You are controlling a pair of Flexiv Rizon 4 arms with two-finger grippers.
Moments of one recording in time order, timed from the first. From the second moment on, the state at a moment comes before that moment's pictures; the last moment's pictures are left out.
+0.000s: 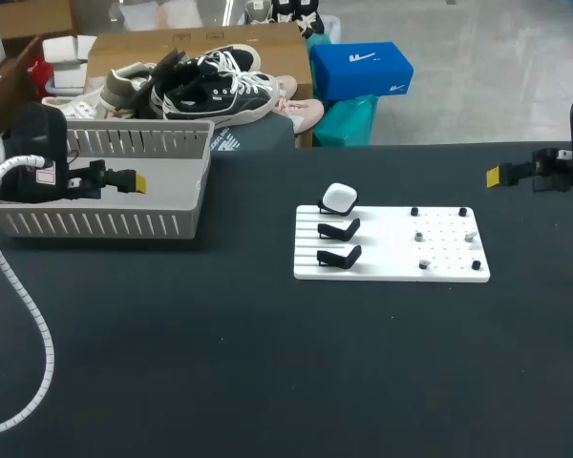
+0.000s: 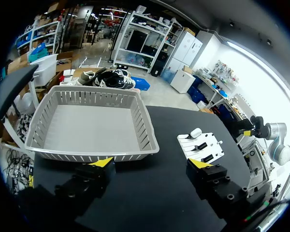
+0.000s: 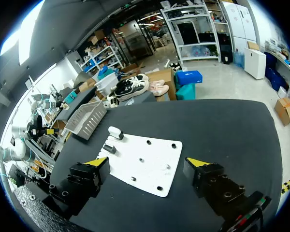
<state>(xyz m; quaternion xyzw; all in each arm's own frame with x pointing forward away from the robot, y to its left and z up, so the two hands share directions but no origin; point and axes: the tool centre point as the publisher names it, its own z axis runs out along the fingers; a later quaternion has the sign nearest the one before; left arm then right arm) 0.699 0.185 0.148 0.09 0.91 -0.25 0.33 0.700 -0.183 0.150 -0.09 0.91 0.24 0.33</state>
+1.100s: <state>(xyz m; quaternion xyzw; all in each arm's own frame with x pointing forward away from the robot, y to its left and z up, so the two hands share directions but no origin) 0.729 0.076 0.160 0.48 0.75 -0.28 0.37 0.700 -0.183 0.150 -0.09 0.91 0.24 0.33</state>
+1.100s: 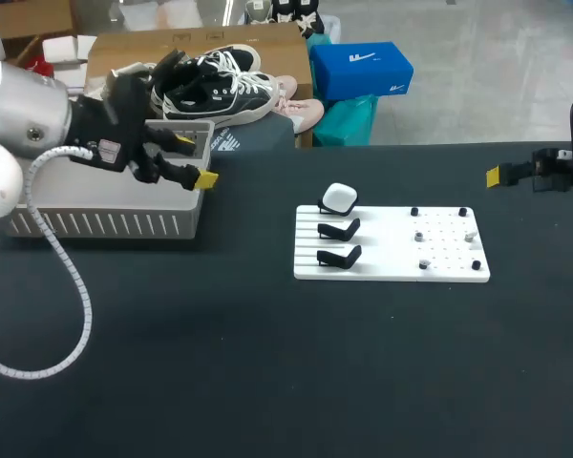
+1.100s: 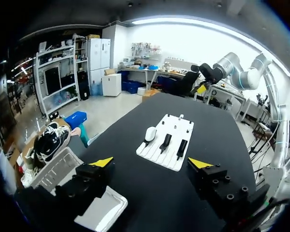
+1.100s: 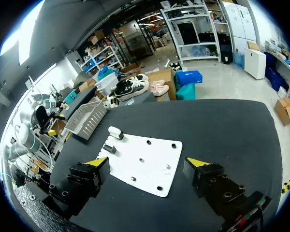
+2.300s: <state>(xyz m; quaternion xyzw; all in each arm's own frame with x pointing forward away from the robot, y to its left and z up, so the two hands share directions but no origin) 0.790 -0.028 0.068 0.62 0.63 -0.35 0.31 0.701 -0.183 0.150 -0.09 0.91 0.24 0.33</state>
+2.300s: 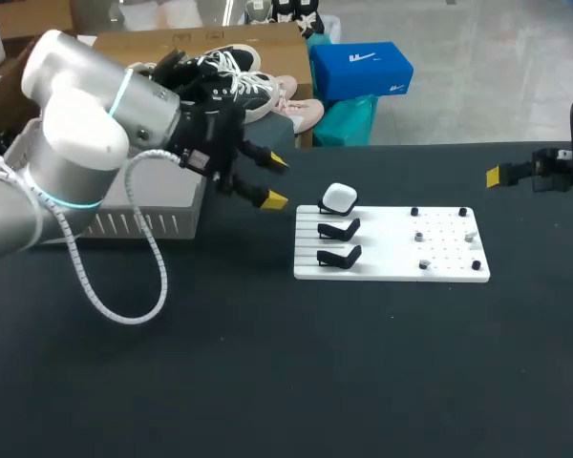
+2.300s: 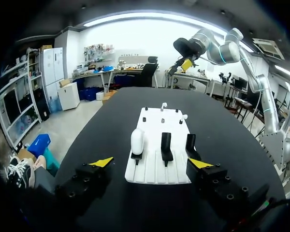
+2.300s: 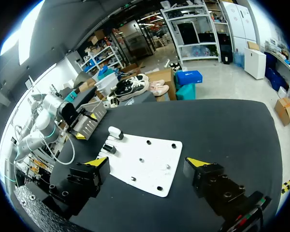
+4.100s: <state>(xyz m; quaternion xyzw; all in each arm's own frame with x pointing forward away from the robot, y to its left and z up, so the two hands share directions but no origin) 0.817 -0.096 0.023 0.61 0.61 -0.41 0.30 0.701 -0.183 0.150 -0.09 0.91 0.24 0.33</state>
